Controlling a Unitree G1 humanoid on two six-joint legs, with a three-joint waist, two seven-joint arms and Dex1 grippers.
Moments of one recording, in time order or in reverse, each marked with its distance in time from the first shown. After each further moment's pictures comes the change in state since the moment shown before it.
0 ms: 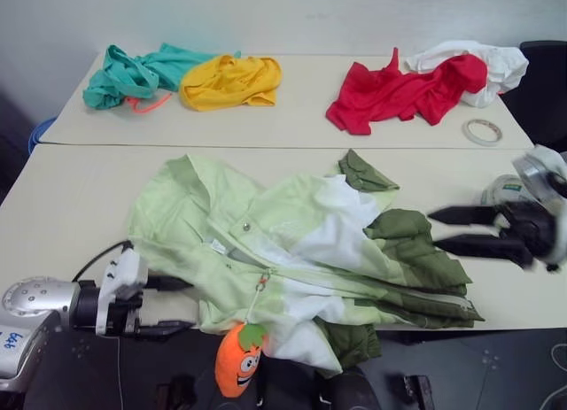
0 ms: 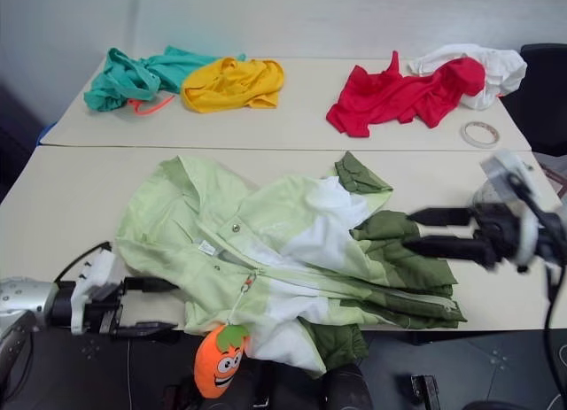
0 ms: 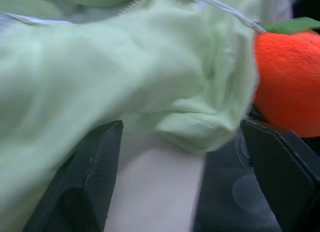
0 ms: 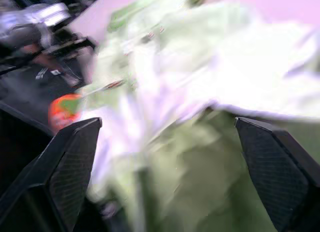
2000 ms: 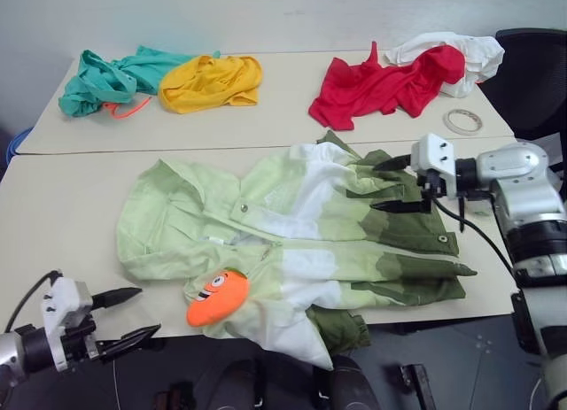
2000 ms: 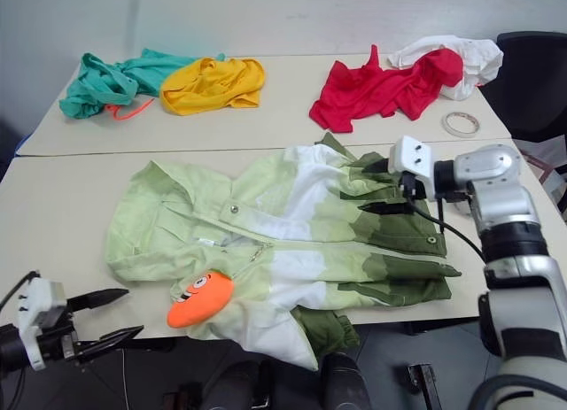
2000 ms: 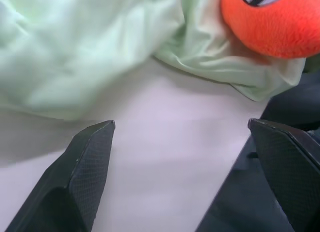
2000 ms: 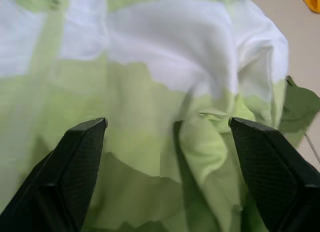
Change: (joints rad) left arm 0.305 -0.104 0.337 -0.001 -0.004 -0.094 0.092; right arm -0.384 0.257 0.330 0.551 -0.640 -1.037 0.314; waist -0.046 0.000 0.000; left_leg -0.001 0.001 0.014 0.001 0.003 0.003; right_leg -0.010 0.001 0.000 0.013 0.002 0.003
